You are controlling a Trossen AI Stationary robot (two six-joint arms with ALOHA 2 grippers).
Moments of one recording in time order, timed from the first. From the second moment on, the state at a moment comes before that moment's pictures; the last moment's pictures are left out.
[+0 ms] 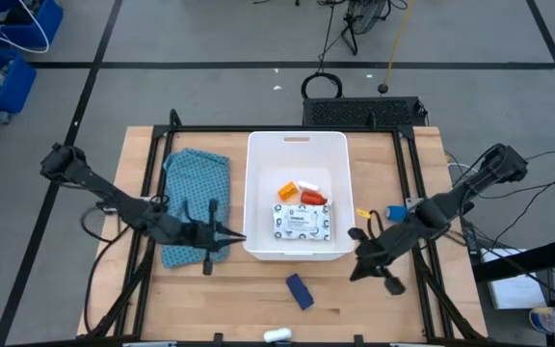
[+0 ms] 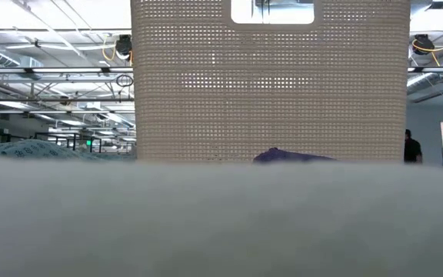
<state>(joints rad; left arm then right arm) -0.53 1.09 0.68 0.25 -0.48 0.21 0.57 1.12 0.94 -0.45 -0.11 0.33</state>
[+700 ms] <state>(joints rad) -0.58 1.05 0.75 0.07 -0.48 0.07 0.45 1.23 0.94 -0.52 0.19 0.38</state>
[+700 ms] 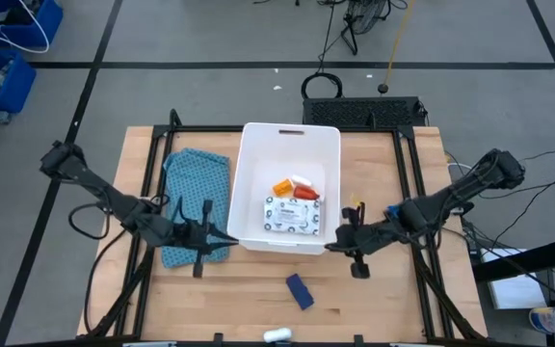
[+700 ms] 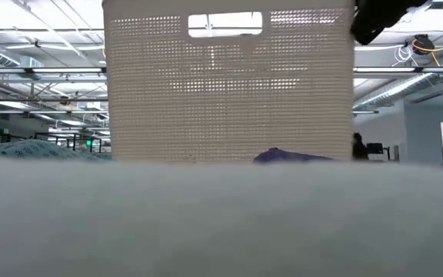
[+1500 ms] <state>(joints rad) -0.63 1.30 0.75 0.23 -0.34 0.00 0.40 1.05 0.94 -0.59 0.20 0.35</state>
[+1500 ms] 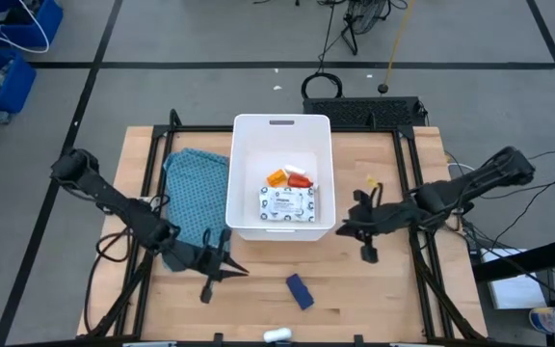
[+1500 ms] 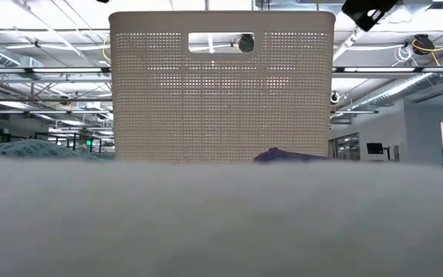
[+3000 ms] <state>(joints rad) -0.66 1.30 0.75 0.15 -0.39 0.07 0.04 1.35 0.94 -1.53 0.06 0.69</state>
